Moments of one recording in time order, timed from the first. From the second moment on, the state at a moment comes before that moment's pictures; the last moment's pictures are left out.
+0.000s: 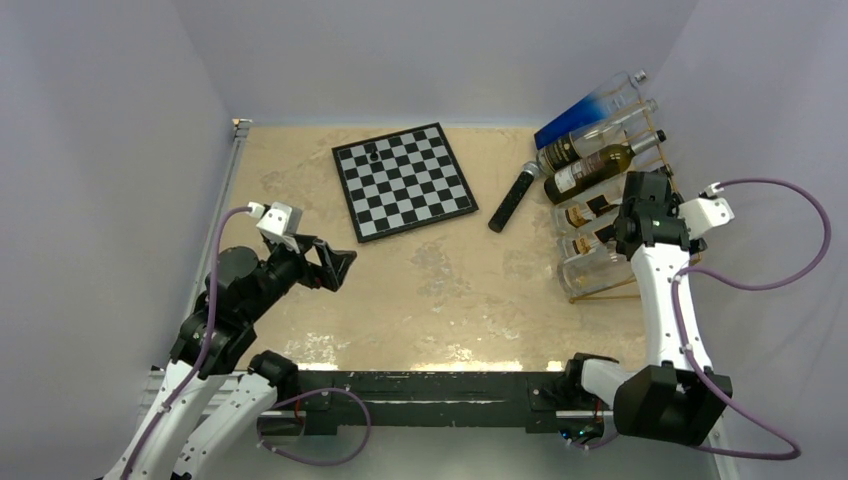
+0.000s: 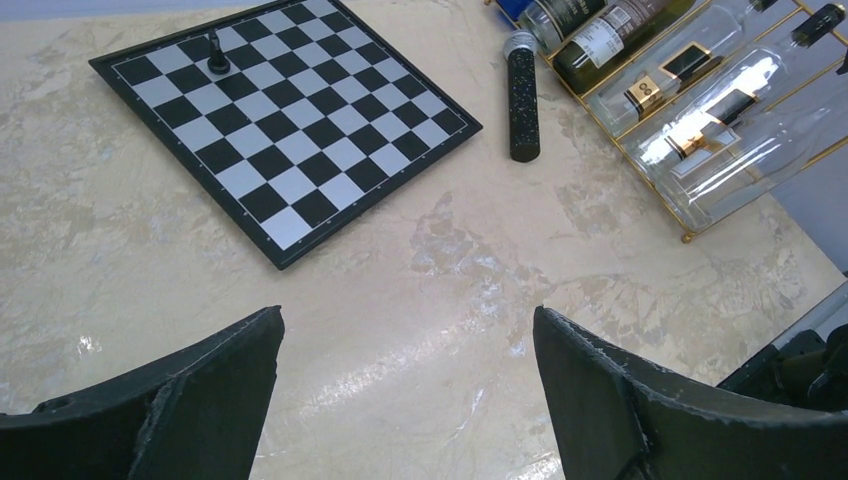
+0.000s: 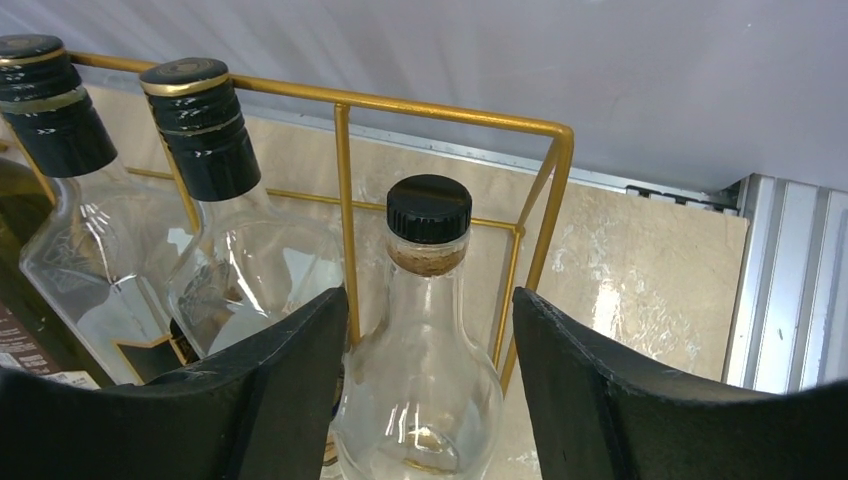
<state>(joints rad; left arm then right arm) -0.45 0.49 0.79 -0.49 0.09 -0.26 -0.16 1.12 1.09 -0.86 0.87 0.94</state>
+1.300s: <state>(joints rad) -0.45 0.53 0.77 -0.48 0.05 -0.26 -0.17 1.31 1.08 -0.81 0.98 0.96</state>
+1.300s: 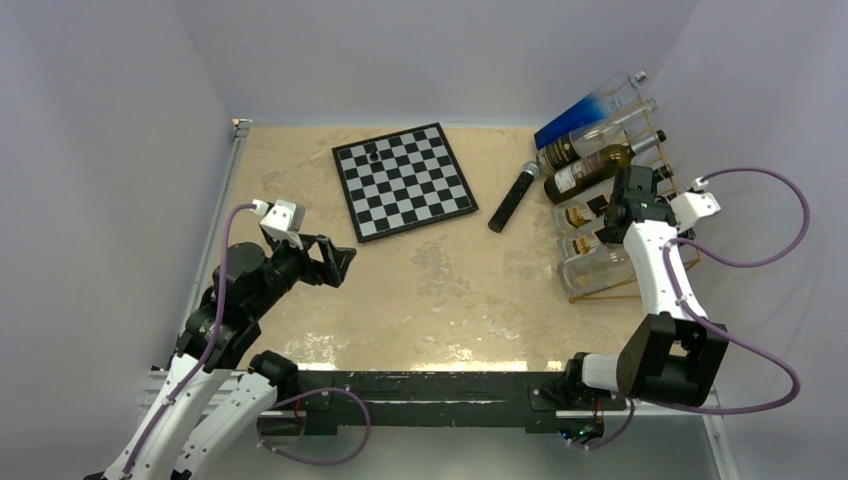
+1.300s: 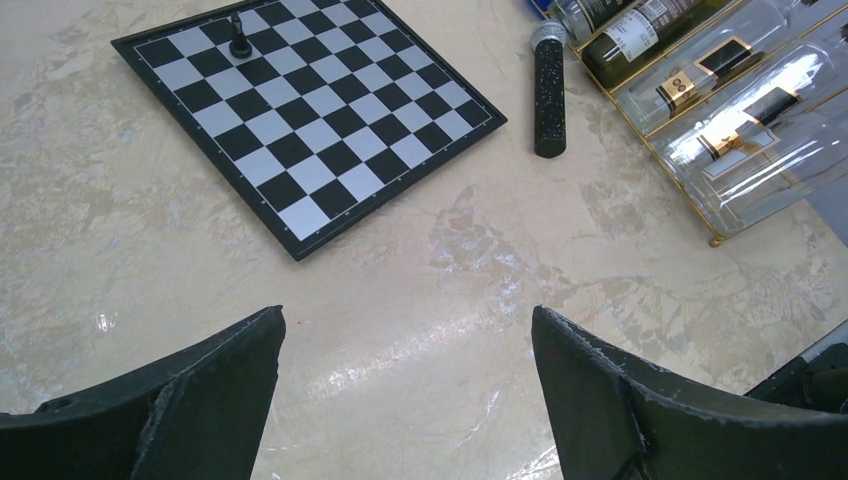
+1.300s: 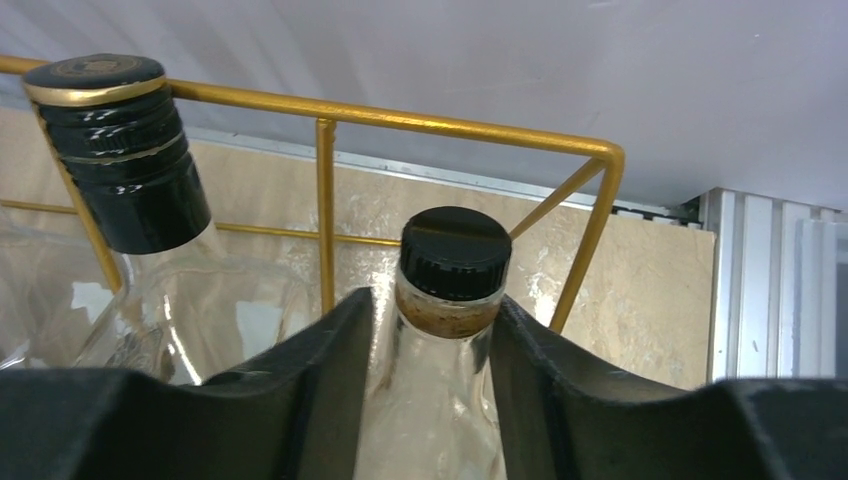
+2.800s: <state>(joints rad) -0.45 0.47 0.77 -0.49 0.04 -0.26 0.27 0.80 1.02 -0.66 0.26 0.18</state>
